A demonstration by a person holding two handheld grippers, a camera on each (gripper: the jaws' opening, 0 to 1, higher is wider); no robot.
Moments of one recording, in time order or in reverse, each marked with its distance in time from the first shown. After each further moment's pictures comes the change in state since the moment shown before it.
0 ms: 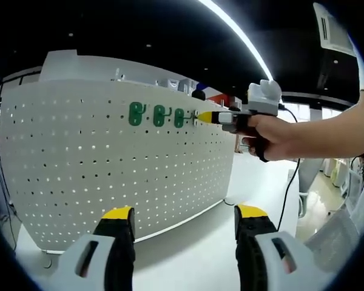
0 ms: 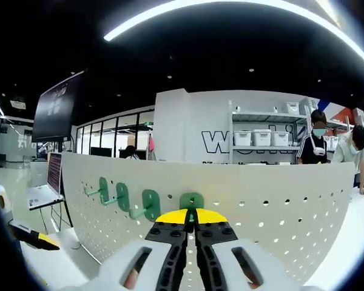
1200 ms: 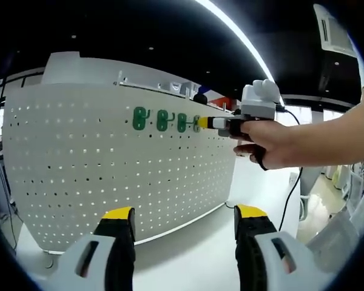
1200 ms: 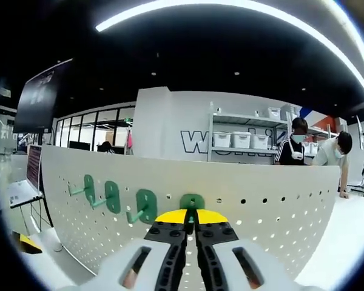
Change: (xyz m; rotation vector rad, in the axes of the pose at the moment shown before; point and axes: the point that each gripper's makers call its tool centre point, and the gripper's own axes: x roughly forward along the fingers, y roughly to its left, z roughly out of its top) left arm -0.005 0.003 0.006 -0.007 -0.024 0.012; right arm 0.005 0.001 -0.002 -0.051 0.012 -0.175
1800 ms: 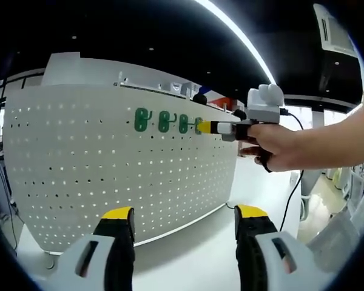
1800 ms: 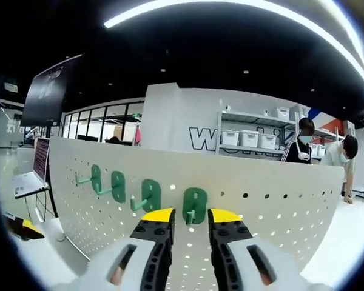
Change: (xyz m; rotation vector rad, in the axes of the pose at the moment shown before) left arm 0.001 0.002 0.001 0.006 -0.002 0.004; right arm -0.010 0.002 -0.011 -0.035 0.019 0.070
